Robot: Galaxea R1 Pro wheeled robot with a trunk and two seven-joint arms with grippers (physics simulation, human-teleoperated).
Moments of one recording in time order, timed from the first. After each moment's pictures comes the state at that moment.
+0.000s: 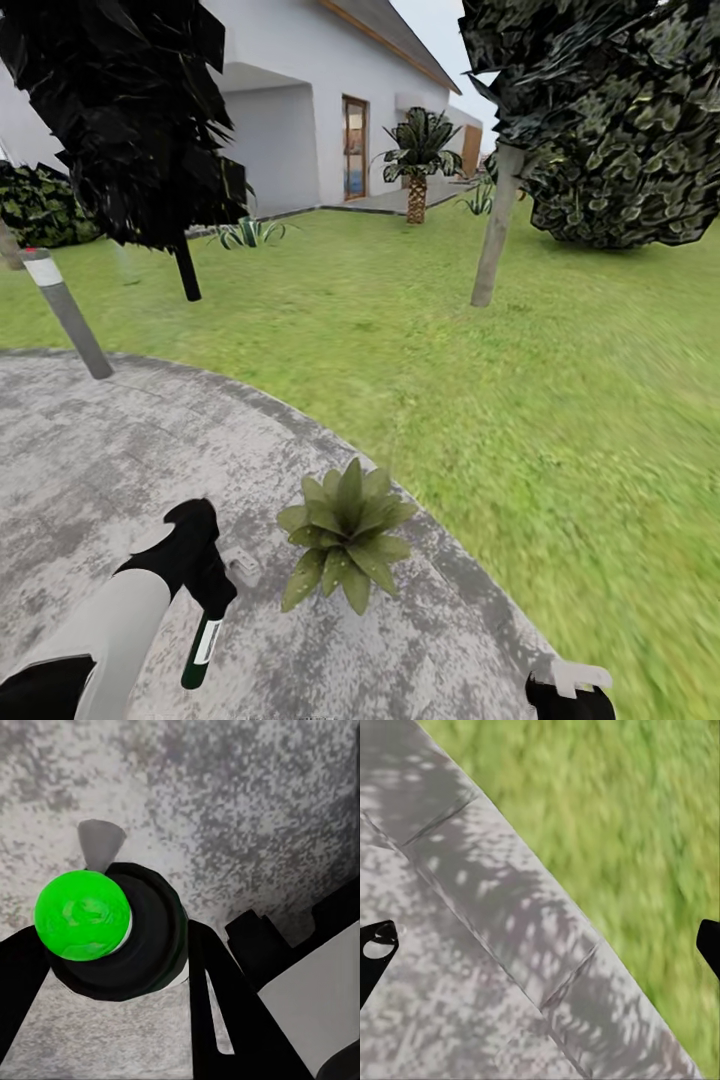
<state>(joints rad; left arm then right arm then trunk) -0.80 0.05 0.12 -0.54 -1.34 0.77 -1.29 -0.47 -0.09 -0.24 -0.04 0.26 -0.37 -0.35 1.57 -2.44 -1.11</state>
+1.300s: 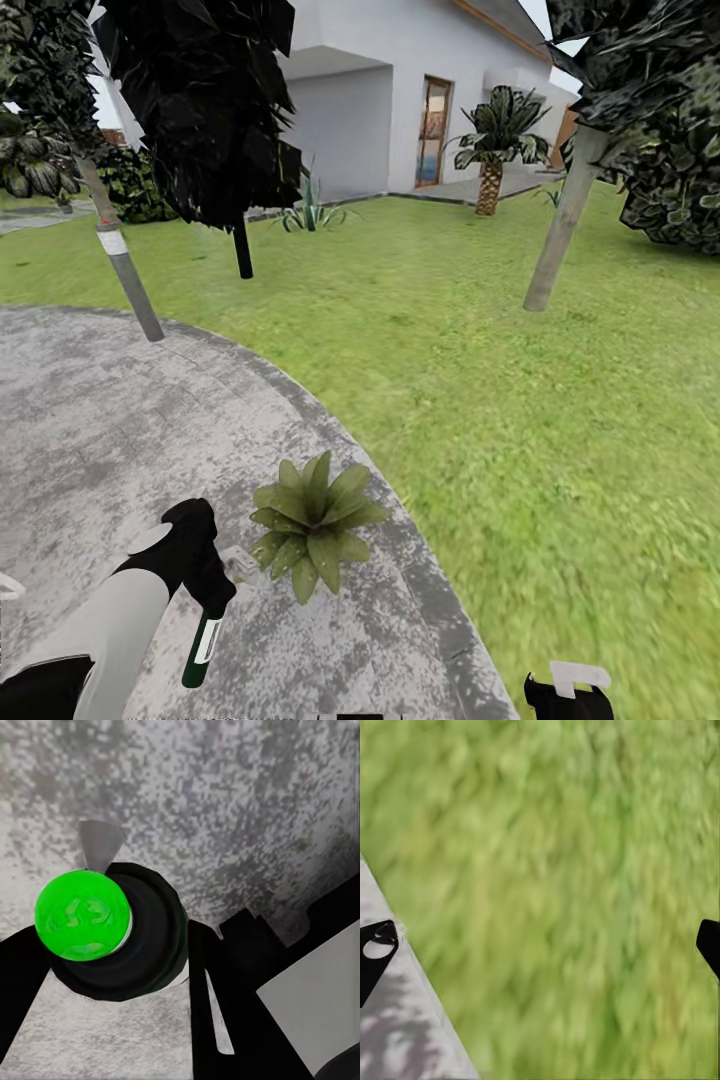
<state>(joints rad) -0.80 0.05 0.13 -0.55 -1.34 0.78 -1.29 -0.47 -0.08 -0.24 -0.04 0.26 -0.37 -0.35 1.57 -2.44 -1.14</state>
